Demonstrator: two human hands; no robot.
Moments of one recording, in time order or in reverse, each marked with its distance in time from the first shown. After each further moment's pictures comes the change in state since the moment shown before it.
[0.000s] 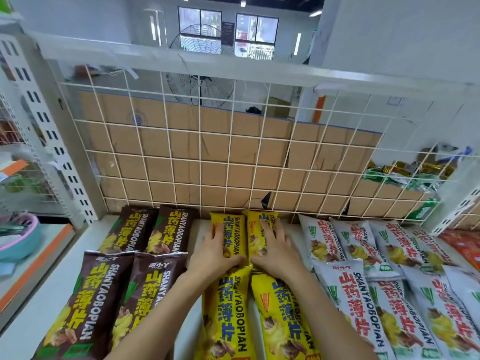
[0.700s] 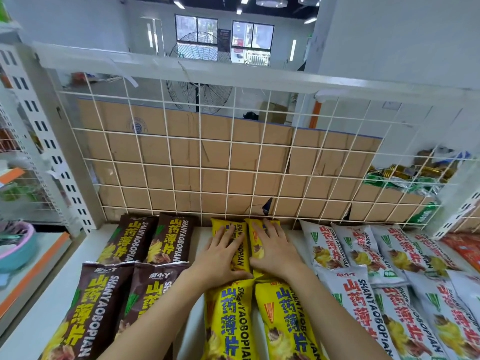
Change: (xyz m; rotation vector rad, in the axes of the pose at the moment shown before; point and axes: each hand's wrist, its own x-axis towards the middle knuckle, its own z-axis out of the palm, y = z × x) left_hand 0.022 -0.012 0.004 0.368 -0.173 0.319; right_hand 0.029 0.001 0.002 -0.193 0.001 -0.134
